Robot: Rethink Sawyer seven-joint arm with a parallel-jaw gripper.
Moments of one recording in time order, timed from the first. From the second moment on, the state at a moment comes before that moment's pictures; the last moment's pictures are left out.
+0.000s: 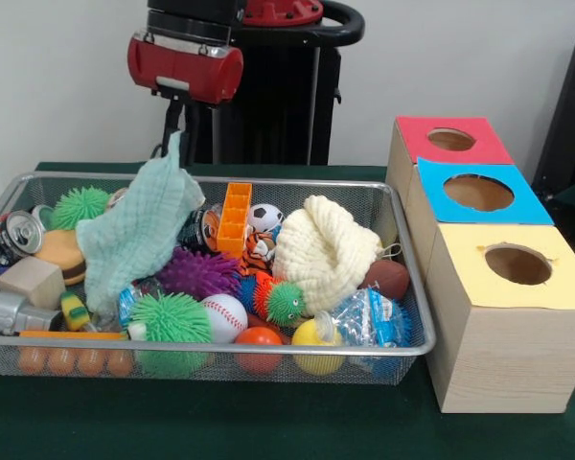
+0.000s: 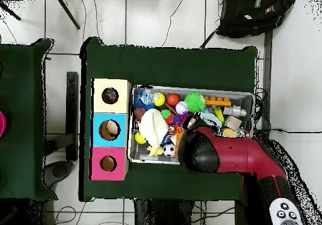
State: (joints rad) arm -0.54 -0.90 0.18 1.83 -0.48 0.36 2.18
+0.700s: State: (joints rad) arm -0.59 -0.95 0.25 1.83 -0.42 0.43 2.18
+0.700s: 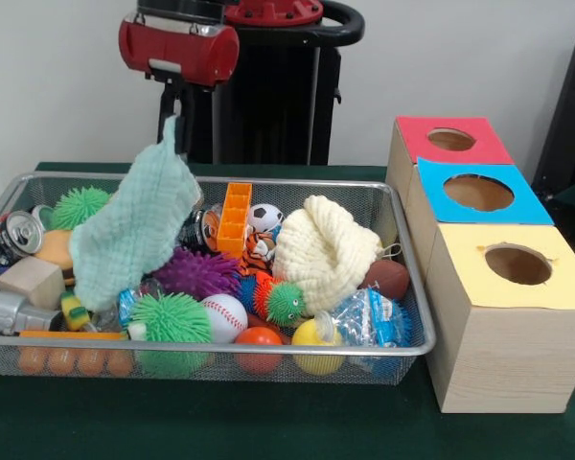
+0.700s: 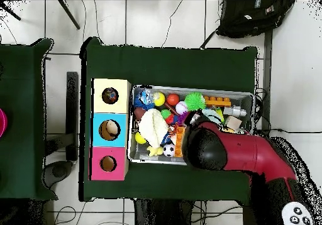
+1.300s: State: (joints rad) arm -0.64 -1.11 0.29 1.83 -0.33 0.64 2.18
